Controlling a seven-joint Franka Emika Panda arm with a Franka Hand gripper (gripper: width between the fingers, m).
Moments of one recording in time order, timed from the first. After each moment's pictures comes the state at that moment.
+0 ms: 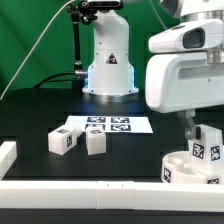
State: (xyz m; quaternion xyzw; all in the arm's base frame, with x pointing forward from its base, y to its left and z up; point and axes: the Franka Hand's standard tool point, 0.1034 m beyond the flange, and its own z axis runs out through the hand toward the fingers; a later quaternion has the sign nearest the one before) arm 0.633 0.110 0.085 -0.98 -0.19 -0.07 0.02
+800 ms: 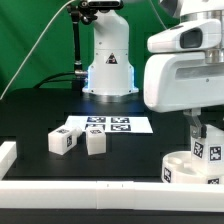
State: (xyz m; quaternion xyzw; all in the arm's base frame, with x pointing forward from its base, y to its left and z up) arm 0.632 0.111 0.085 -0.99 -0.08 -0.06 0.03
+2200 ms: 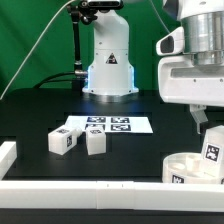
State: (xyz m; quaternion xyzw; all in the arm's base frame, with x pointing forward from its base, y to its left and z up) arm 0.632 0.116 0.084 -0.85 0.52 -0.03 0.09
